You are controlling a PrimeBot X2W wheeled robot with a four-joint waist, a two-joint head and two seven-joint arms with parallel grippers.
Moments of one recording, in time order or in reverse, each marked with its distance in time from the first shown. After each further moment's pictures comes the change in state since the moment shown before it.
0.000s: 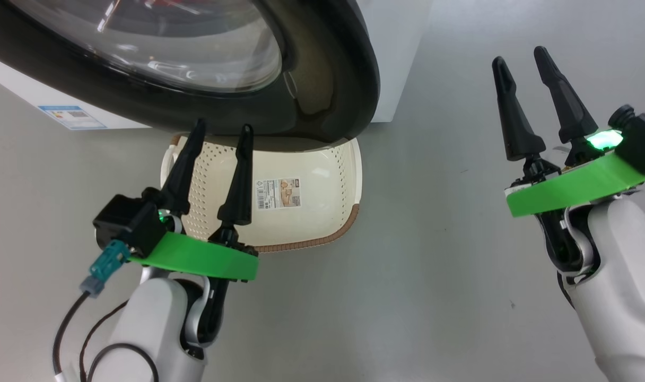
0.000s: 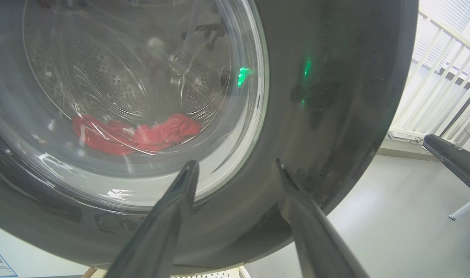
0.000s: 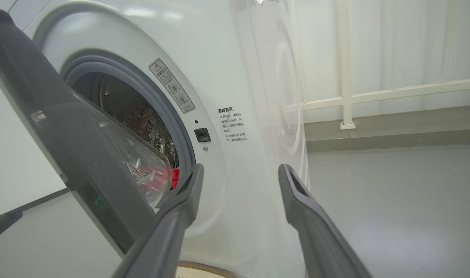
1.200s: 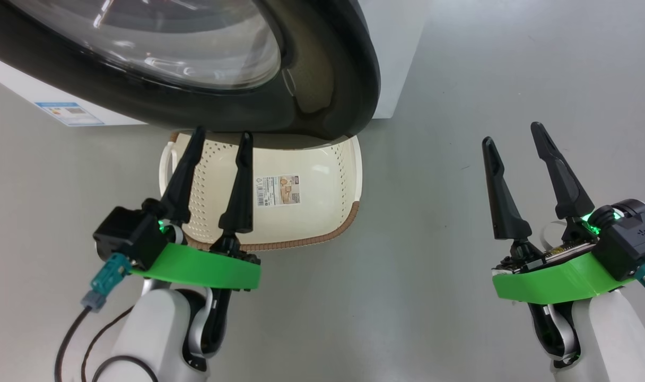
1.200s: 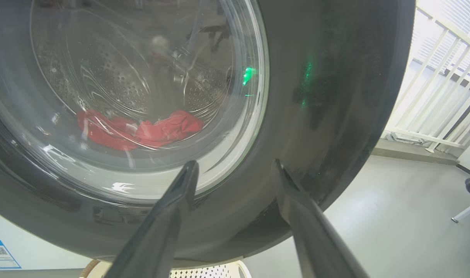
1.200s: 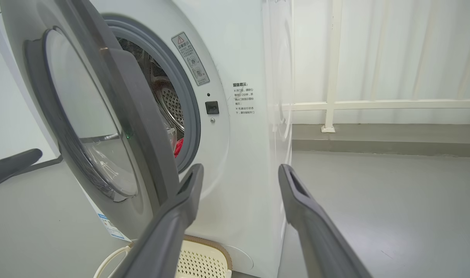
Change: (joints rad) left arm 0.039 0.001 -0.007 -0.054 0.003 0.032 0.000; right arm 0.330 0.166 -0.159 -0.285 -0.383 0.000 -0.001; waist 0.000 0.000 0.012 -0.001
